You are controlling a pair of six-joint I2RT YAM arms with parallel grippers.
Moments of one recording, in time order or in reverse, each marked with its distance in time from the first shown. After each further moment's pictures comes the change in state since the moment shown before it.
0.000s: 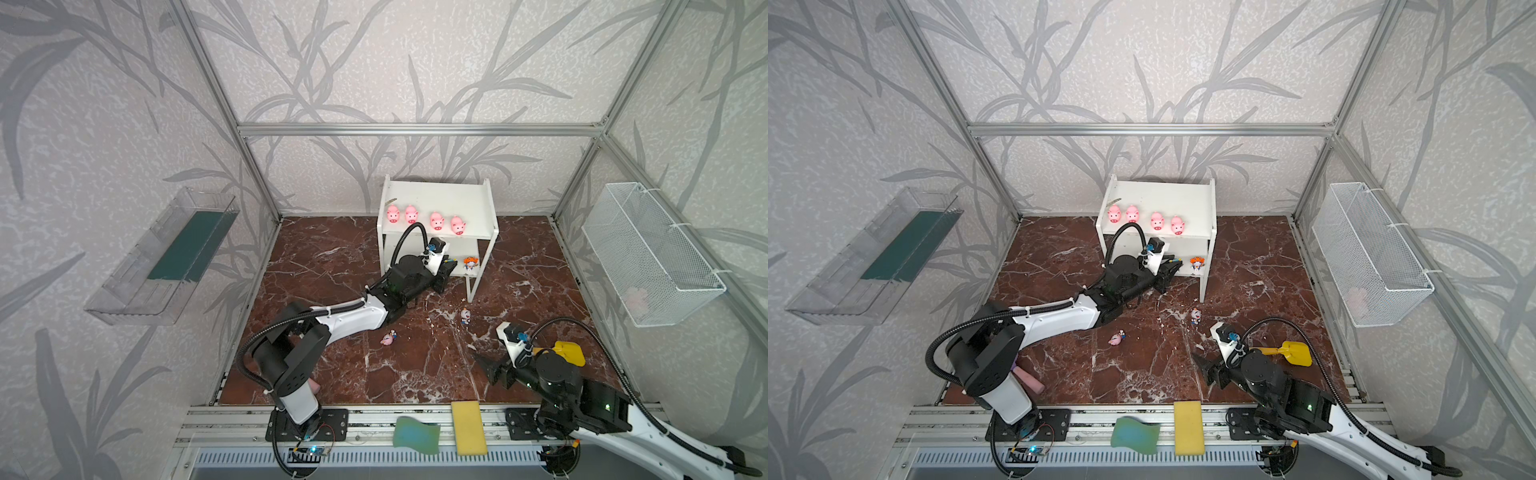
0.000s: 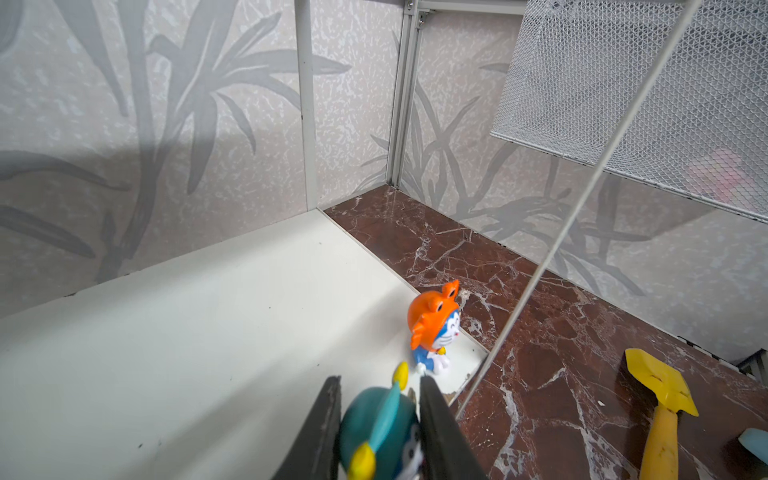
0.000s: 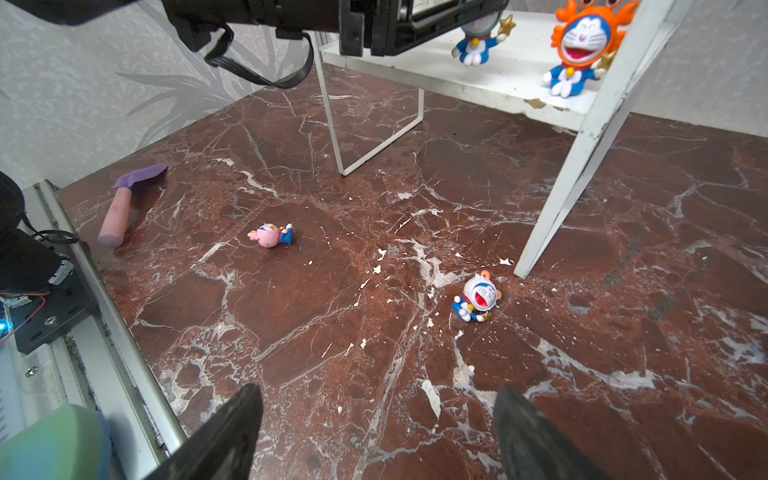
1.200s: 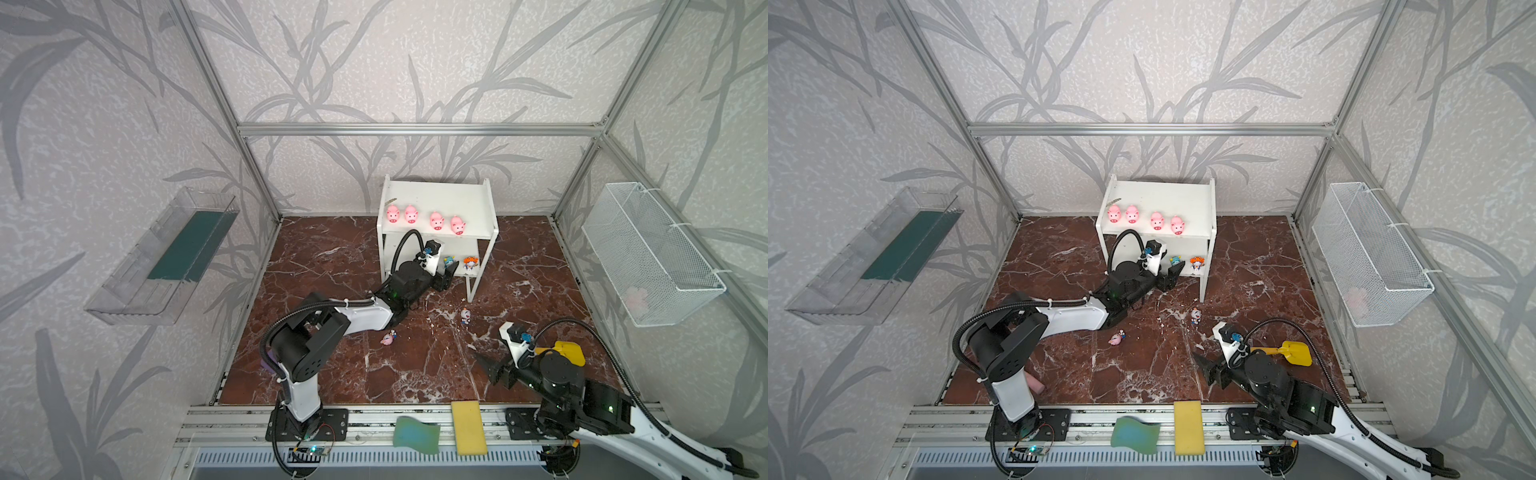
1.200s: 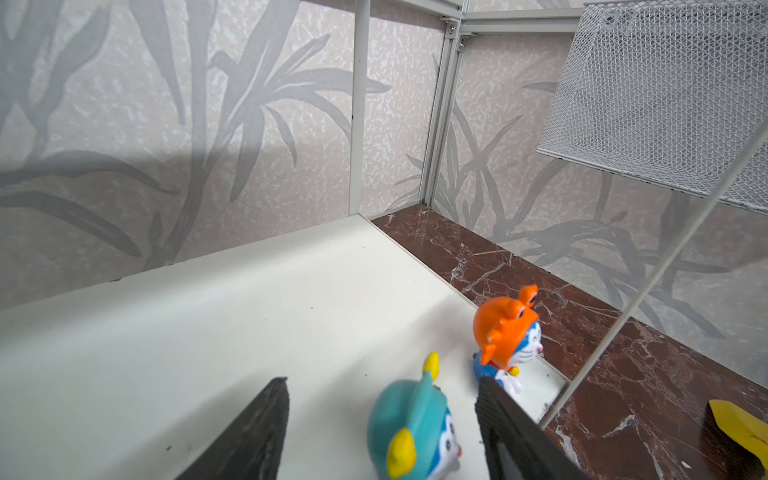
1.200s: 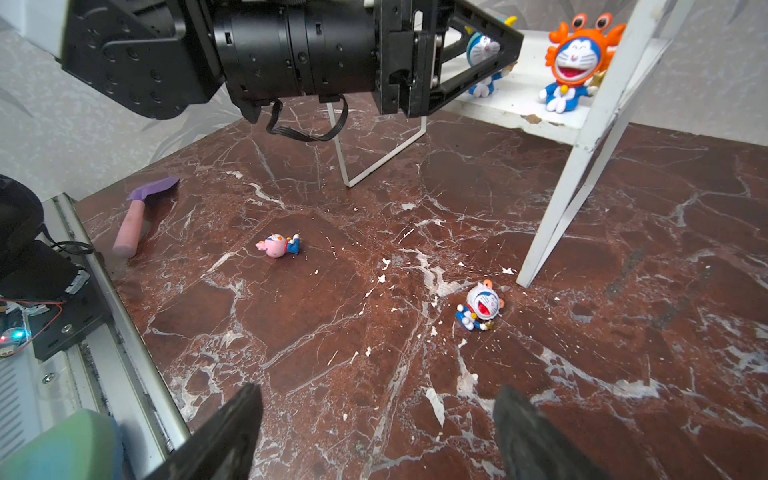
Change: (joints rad) left arm 0.000 0.112 -0.032 0.214 -0.098 0.002; right arm 0.000 -0.038 0.000 0.000 -0.008 0.000
